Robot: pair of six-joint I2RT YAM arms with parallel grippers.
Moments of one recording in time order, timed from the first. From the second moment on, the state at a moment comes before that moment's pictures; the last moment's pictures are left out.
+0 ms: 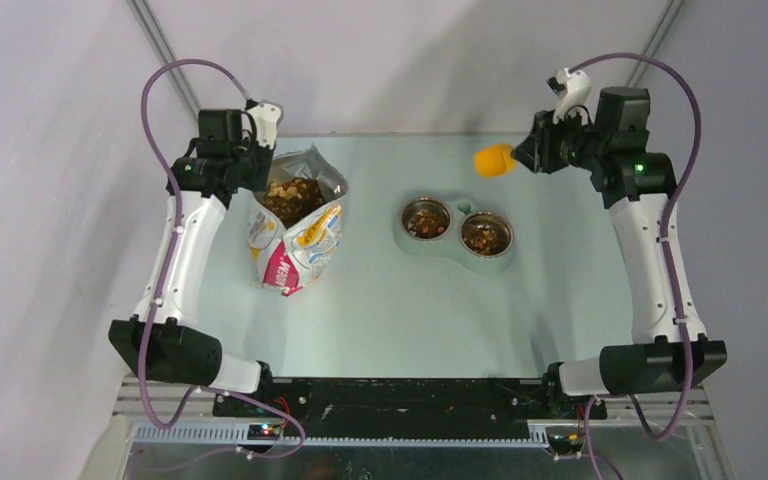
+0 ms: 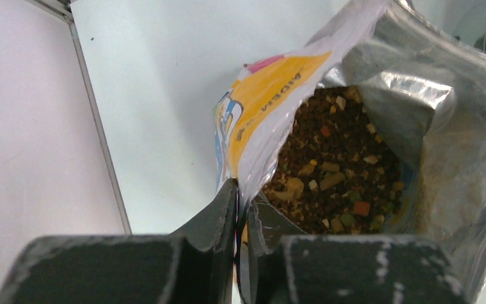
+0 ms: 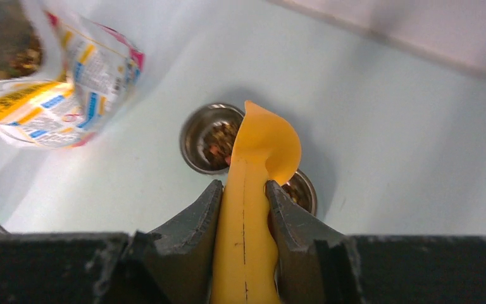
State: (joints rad) left arm -0.09 1.41 1.58 -0.86 0.02 0.30; right arm 0.03 1.39 1.65 -0.77 -0.51 -0.08
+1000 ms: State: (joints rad) left arm -0.08 1.38 1.53 -0.78 0.10 0.14; right arm 0.83 2.06 2.30 -0.60 -0.30 0.19
